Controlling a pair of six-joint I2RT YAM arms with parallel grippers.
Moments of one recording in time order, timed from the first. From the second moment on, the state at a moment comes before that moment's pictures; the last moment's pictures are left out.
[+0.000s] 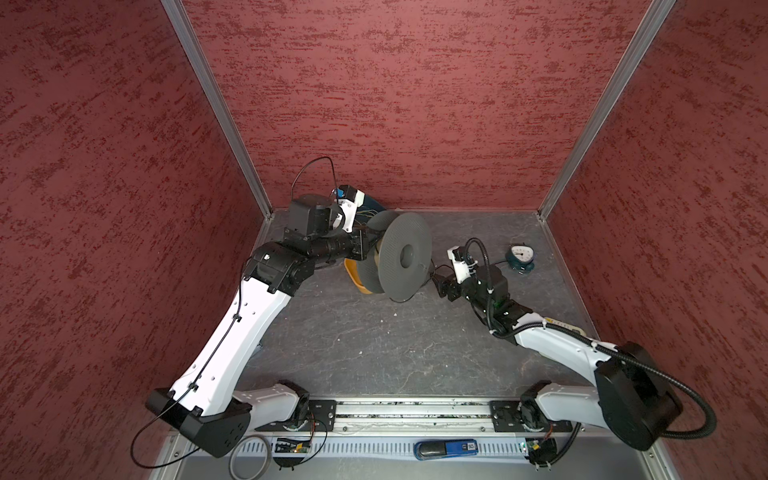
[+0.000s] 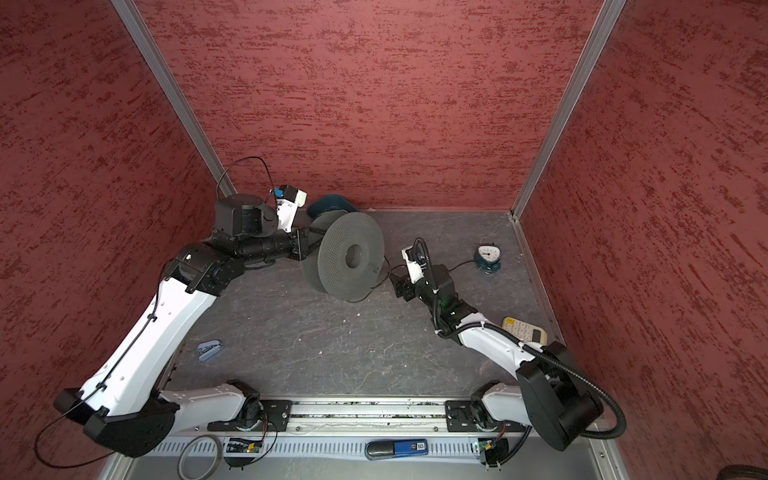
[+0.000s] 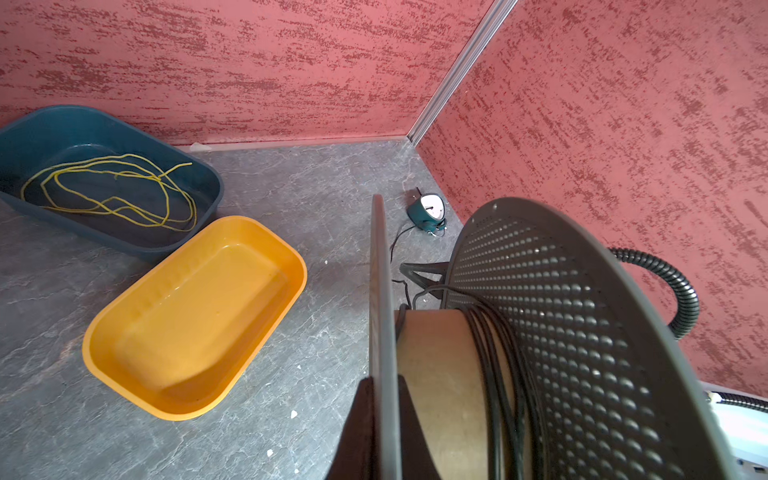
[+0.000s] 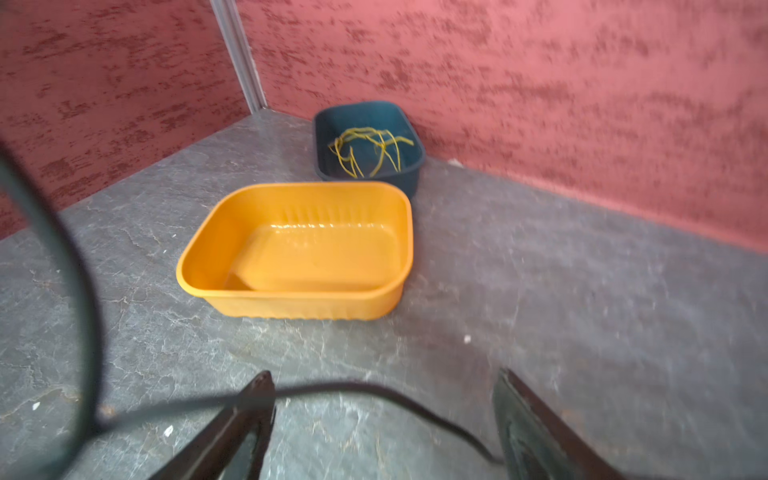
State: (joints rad) left arm -0.44 1.24 1.57 -0.80 0.37 -0.37; right arm 0.53 1.29 0.62 0.40 -0.05 0.02
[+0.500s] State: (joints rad) left arm -0.14 1.14 1.52 -0.80 0.50 -0.47; right arm 0.53 1.30 0.62 0.36 0.06 0.06
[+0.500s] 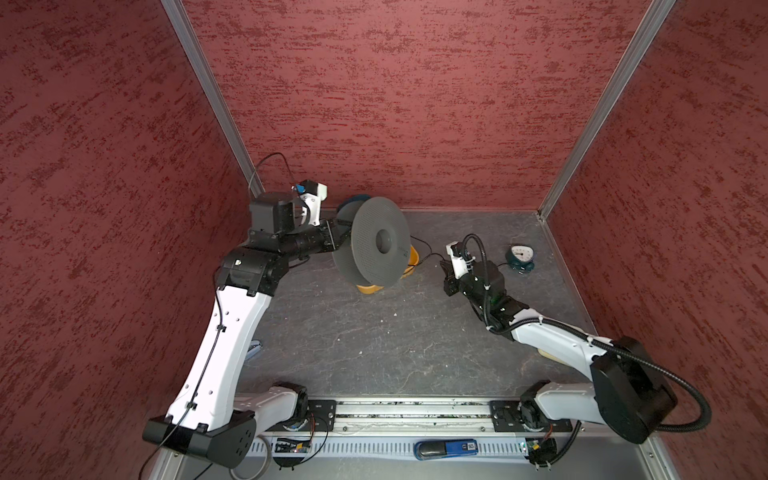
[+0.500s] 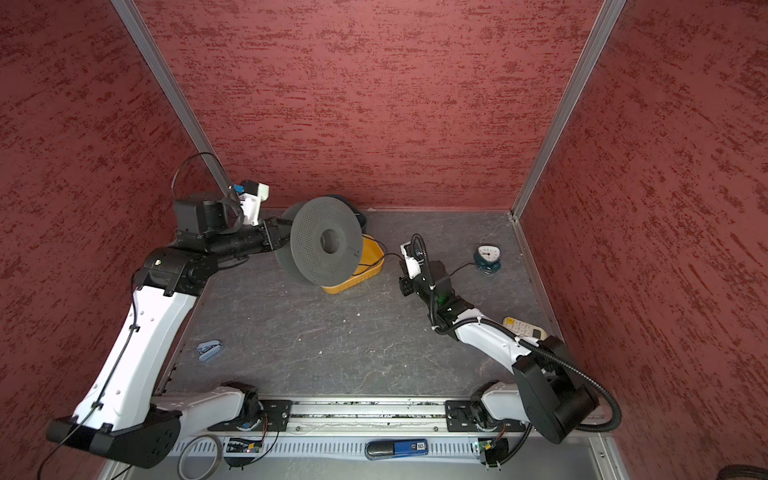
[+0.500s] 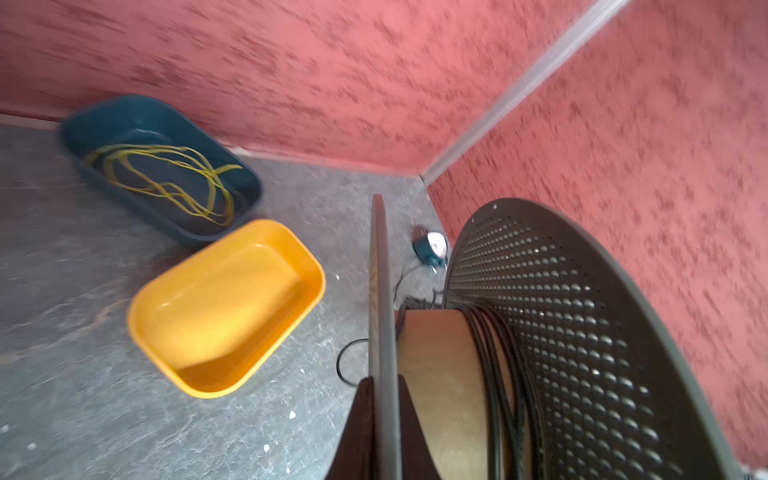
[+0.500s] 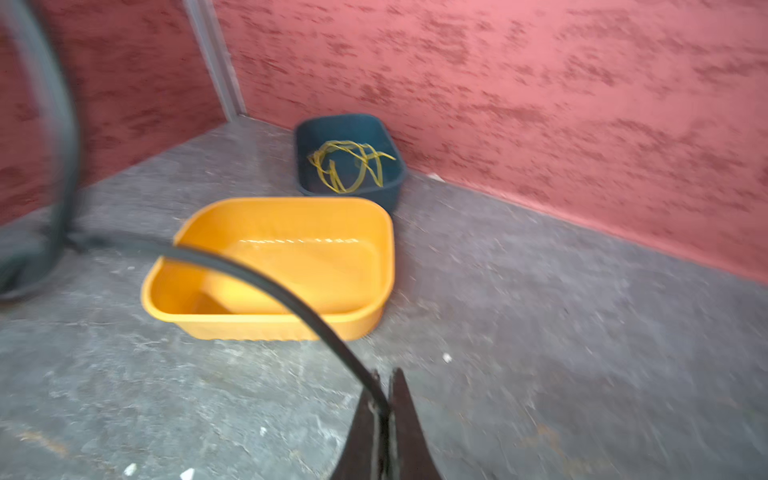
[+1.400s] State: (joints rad) left arm 0.25 0.93 1.37 -0.75 0.62 -0.63; right arm 0.02 0.95 0.49 0.02 0.06 0.51
